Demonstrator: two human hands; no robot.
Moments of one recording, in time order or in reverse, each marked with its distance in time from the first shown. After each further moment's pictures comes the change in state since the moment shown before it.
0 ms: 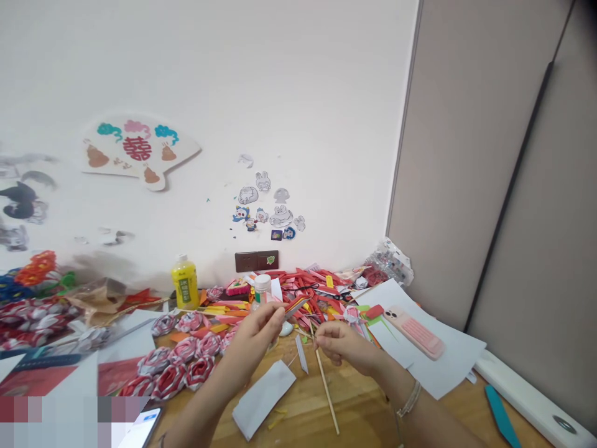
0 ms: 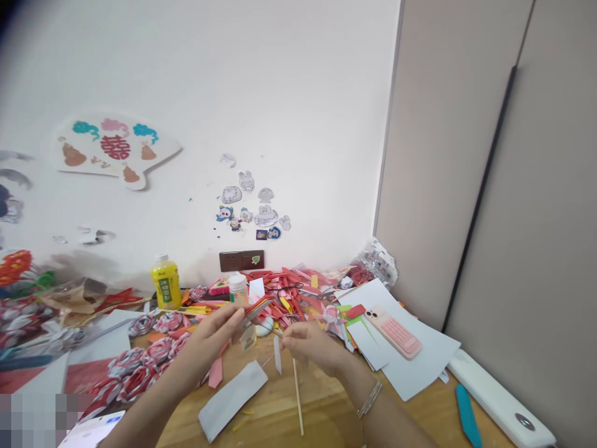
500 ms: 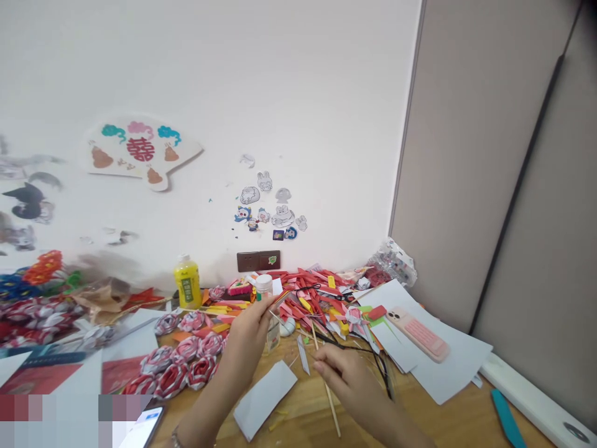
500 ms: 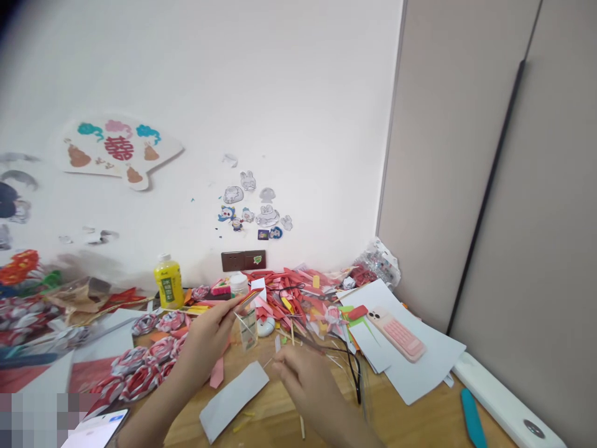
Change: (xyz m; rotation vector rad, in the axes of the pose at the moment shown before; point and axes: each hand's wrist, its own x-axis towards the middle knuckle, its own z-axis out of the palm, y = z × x) left_hand 0.008 -0.021 -0.002 0.286 0.259 0.107; right_hand -0.034 -0.011 0.046 -0.667 0.295 -0.202
